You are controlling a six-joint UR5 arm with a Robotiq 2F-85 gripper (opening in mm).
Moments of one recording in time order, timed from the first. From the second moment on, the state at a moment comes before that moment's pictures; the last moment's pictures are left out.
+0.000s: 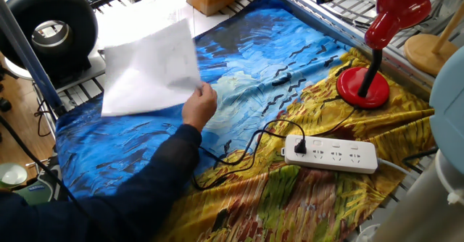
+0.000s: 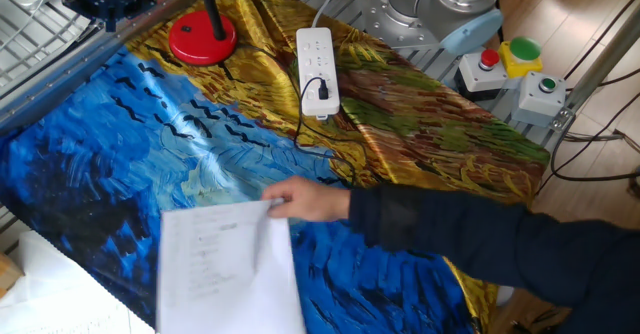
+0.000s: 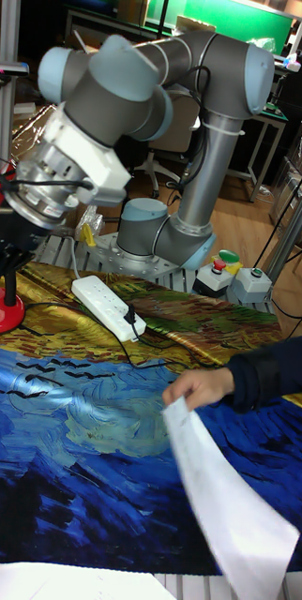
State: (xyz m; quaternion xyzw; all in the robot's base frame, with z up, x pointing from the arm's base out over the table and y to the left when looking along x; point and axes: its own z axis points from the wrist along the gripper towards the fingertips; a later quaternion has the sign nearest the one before) arm 0.544 -0.266 0.189 0.47 -0.86 0.21 0.06
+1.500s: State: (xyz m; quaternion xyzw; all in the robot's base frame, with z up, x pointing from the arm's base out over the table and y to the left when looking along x) arm 0.462 -0.282 0.168 0.39 -0.90 0.15 0.14
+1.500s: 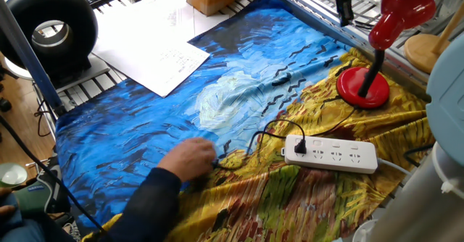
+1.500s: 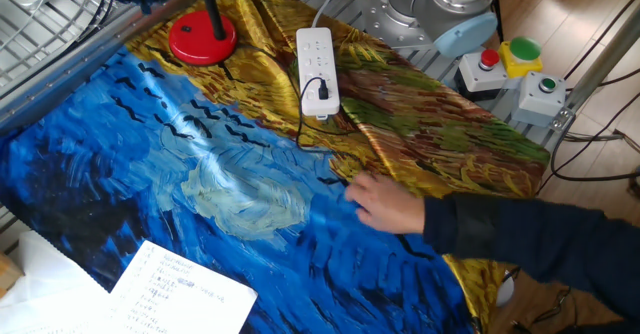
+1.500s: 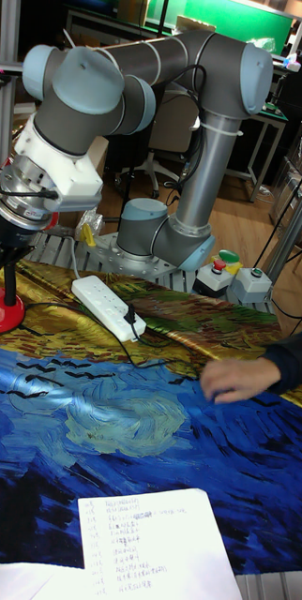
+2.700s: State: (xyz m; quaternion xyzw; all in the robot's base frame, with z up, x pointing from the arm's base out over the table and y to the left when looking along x) arm 0.478 -0.290 0.154 0.43 -0.88 0.15 0.12
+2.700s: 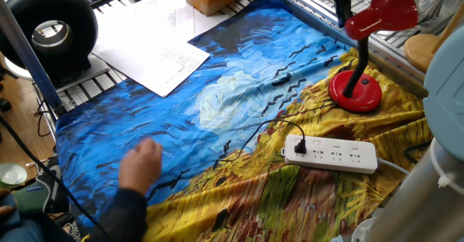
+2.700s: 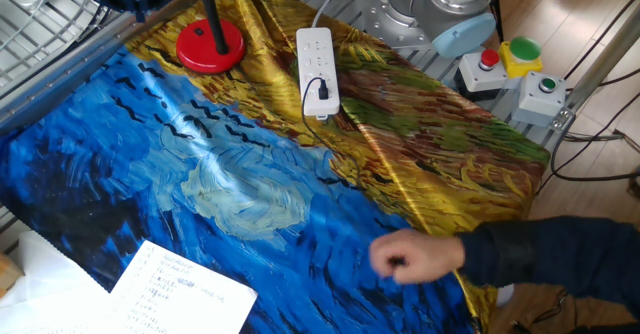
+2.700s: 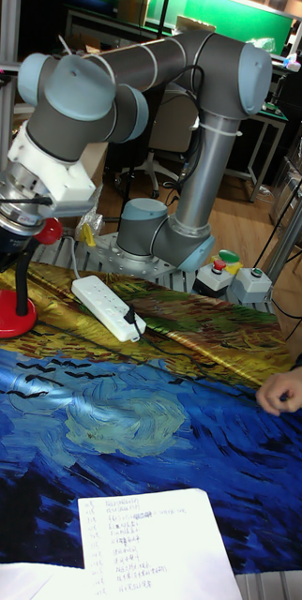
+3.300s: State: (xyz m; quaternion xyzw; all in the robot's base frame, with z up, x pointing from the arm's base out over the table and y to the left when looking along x) arm 0.453 -0.310 0.215 0.45 -0.86 0.18 0.16
